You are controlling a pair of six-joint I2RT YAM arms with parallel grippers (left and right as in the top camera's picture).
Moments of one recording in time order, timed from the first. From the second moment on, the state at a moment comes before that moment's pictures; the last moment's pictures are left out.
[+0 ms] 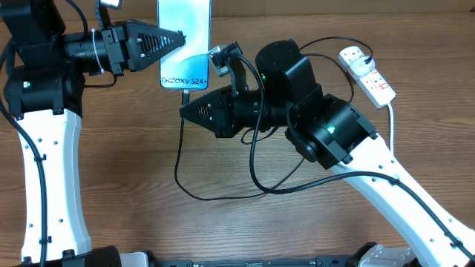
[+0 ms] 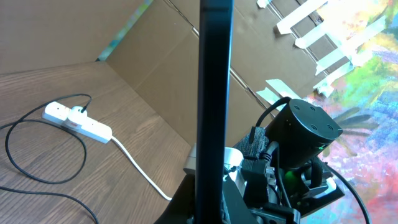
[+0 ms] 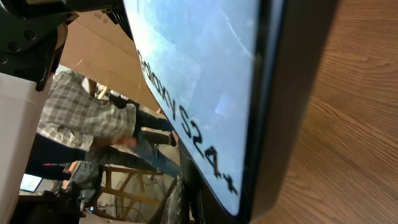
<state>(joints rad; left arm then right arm) 0.13 1.54 1.73 -0.50 1.52 -0.47 0.71 1.51 1.62 -0.53 -0.68 0.60</state>
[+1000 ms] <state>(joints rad) 0.12 1.54 1.73 -0.50 1.51 -0.47 0.70 1.51 1.62 -0.54 -0.70 0.60</state>
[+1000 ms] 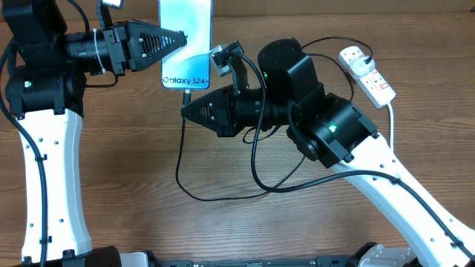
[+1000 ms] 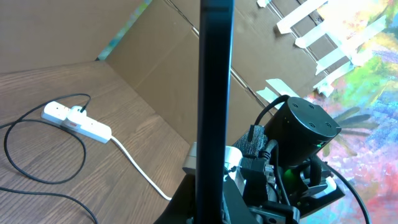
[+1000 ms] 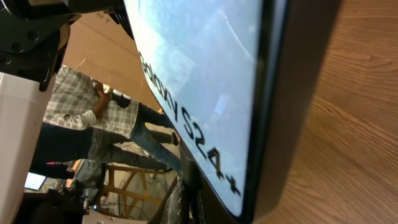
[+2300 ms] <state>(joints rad) 0.10 1.54 1.73 -0.55 1.52 -0.43 0.65 1.51 1.62 -0.52 -0.80 0.59</state>
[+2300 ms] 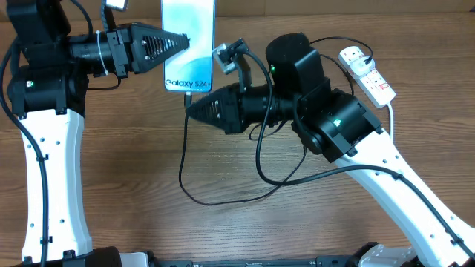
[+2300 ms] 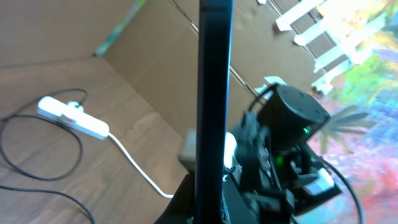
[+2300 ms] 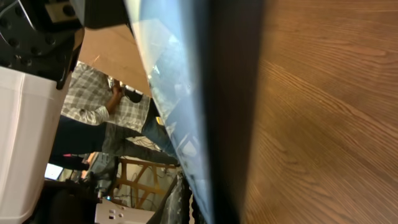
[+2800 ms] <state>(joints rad) 0.10 1.54 1.73 -0.55 1.51 -0.42 0.63 1.51 1.62 -0.52 -0.81 0.57</state>
